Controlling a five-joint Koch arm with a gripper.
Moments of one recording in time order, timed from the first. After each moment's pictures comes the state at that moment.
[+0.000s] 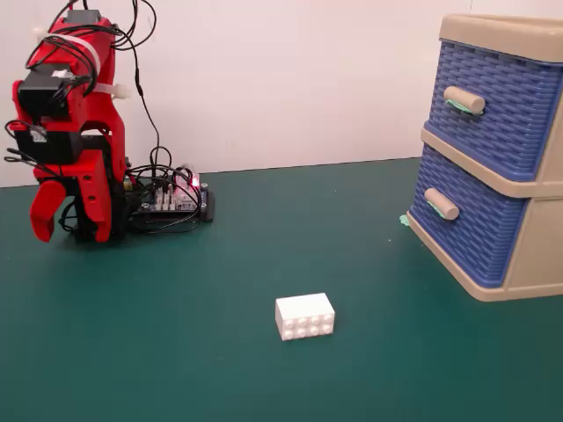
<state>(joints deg) 1.9 132.4 142.8 86.3 82.7</state>
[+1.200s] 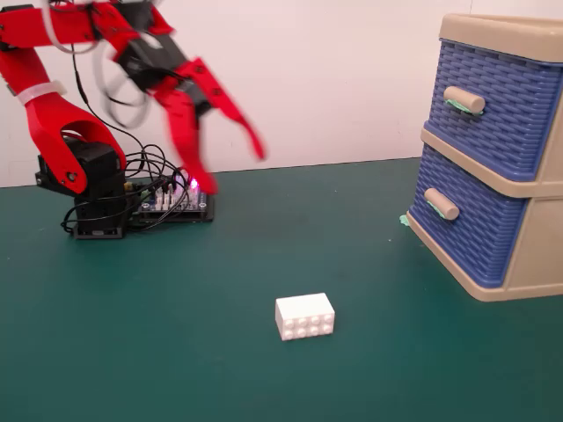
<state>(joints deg) -67.0 124.1 117.9 45.5 150.0</state>
